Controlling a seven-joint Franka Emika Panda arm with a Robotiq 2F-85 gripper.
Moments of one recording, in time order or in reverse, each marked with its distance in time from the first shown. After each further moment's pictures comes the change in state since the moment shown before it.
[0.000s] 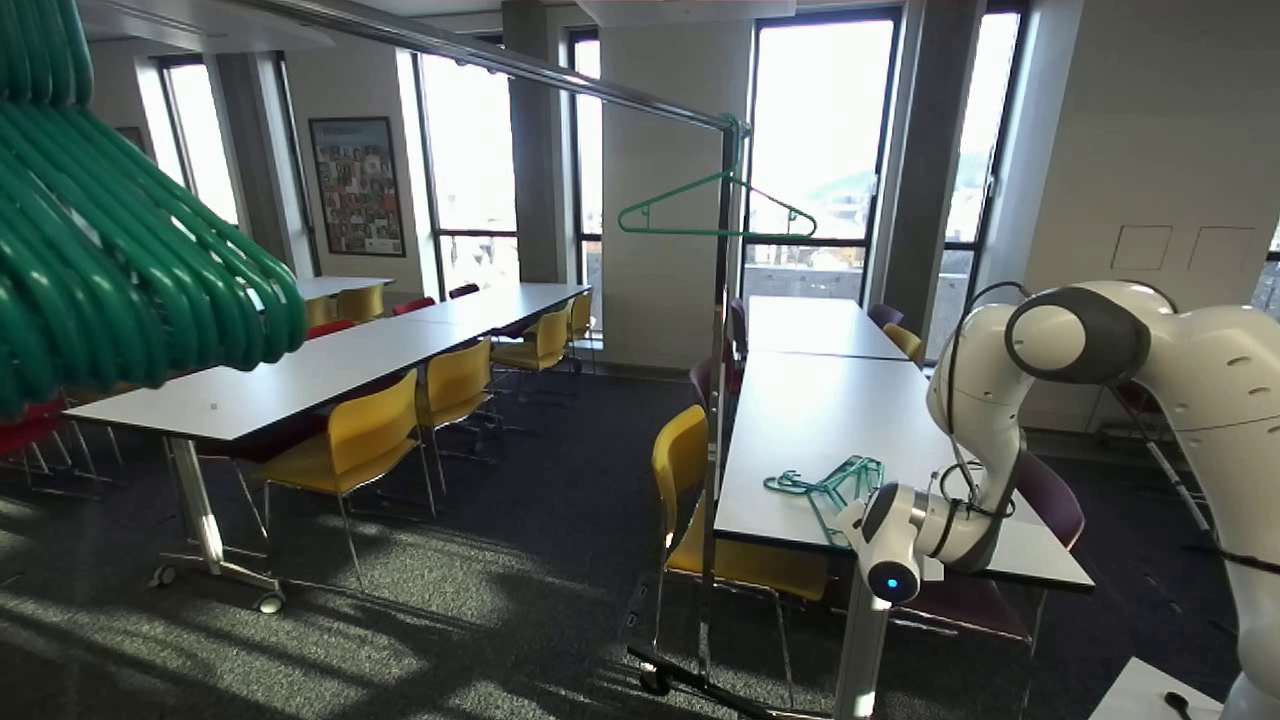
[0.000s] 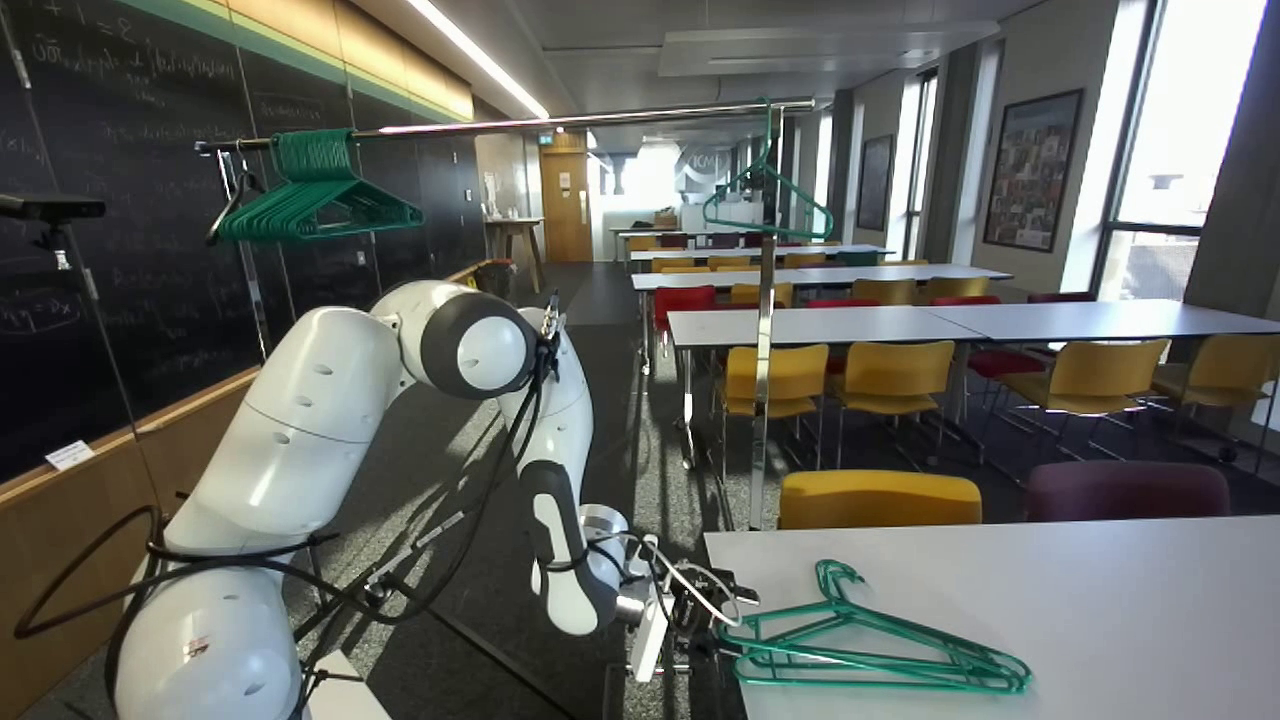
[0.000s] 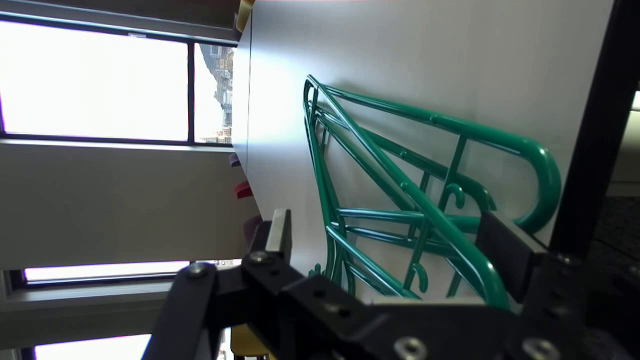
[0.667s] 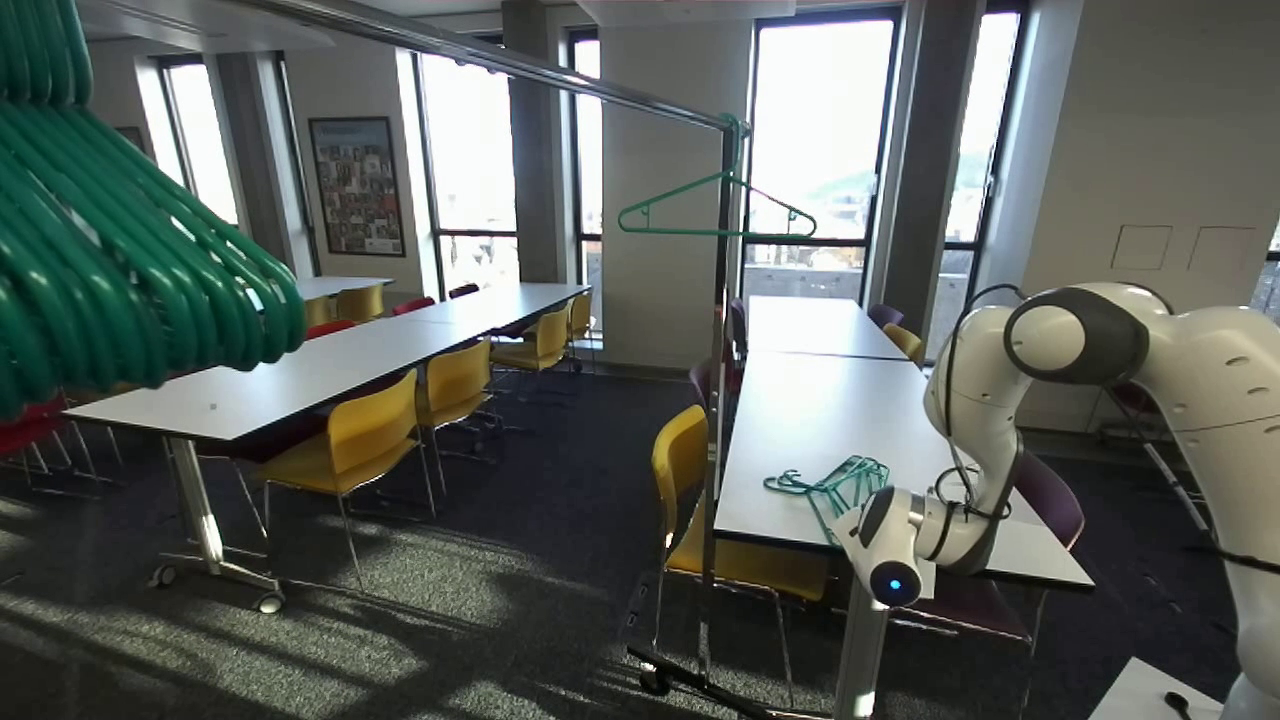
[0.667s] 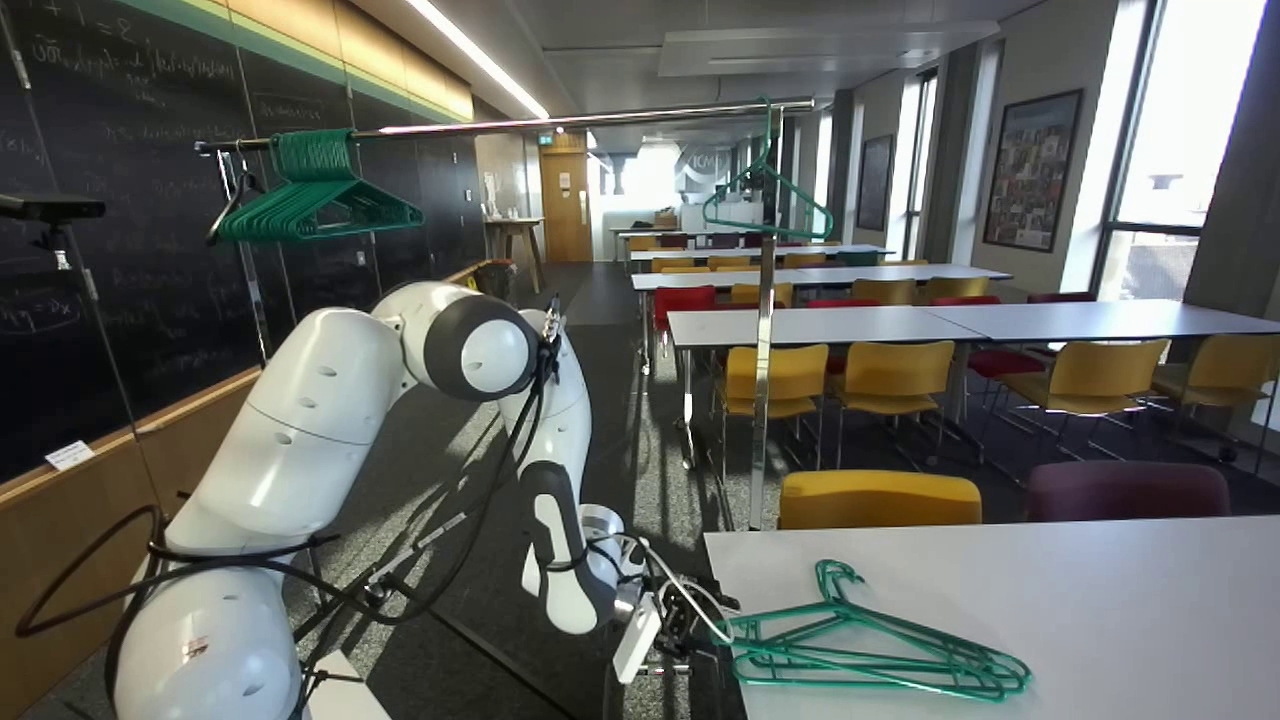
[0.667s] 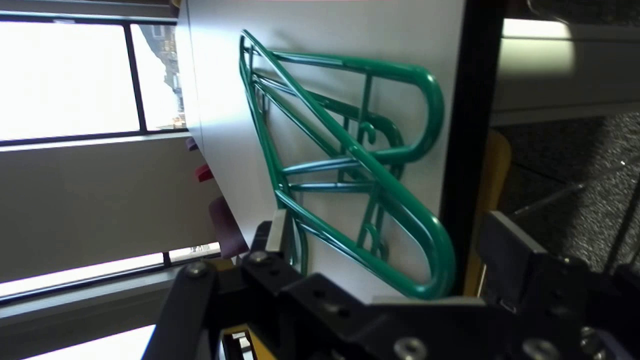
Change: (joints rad) arm -0.005 0.009 0.027 0.001 -0.030 0.129 0.105
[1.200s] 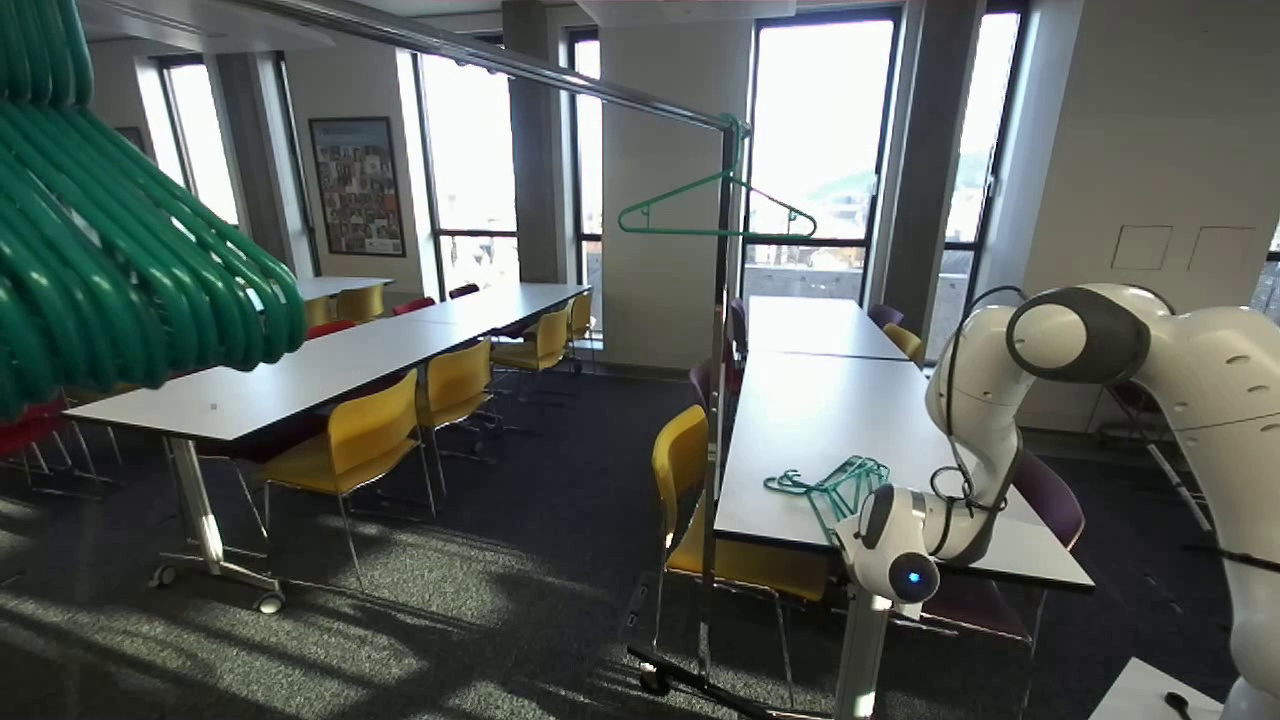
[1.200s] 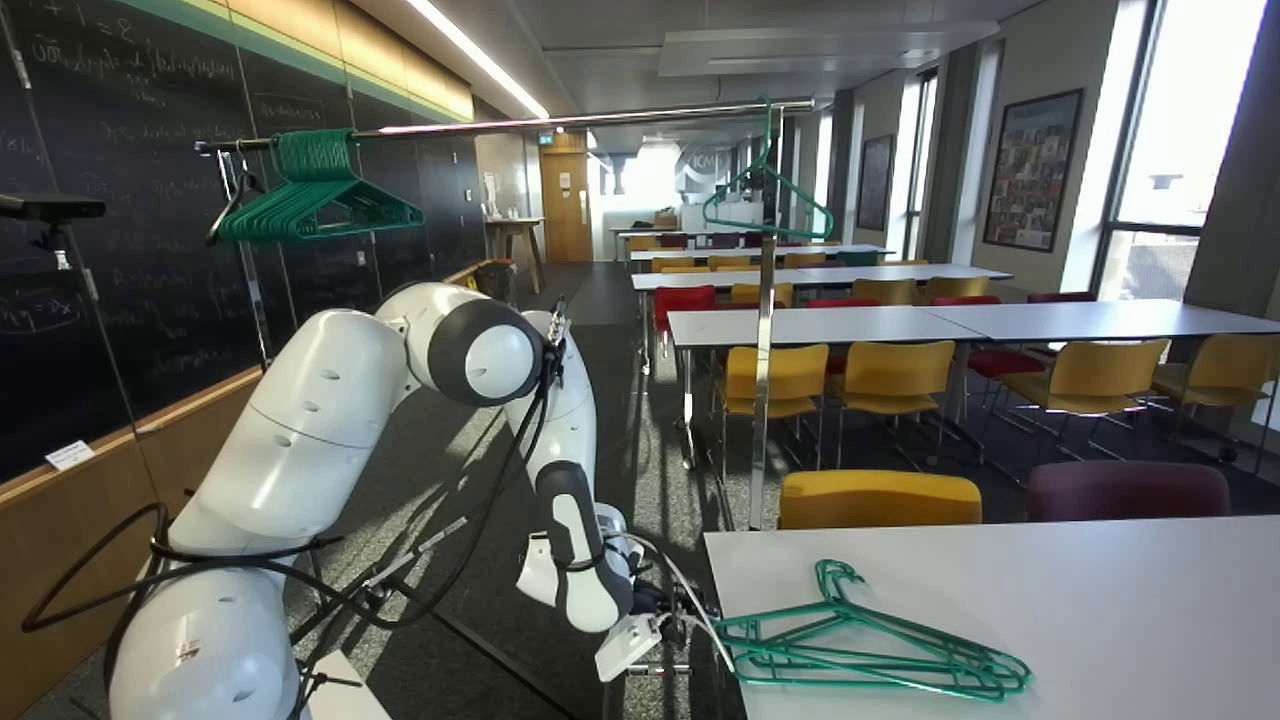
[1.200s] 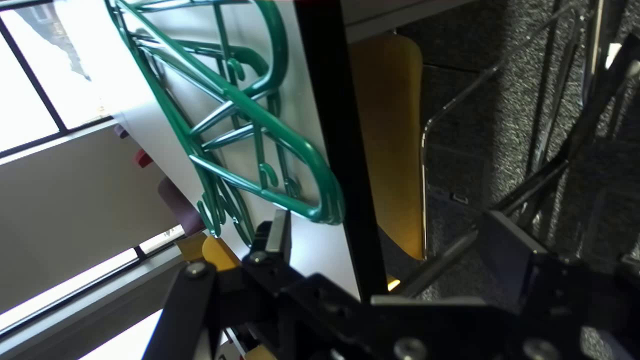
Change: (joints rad) arm -0.050 0.006 0.039 0.016 -0.190 0.220 0.316
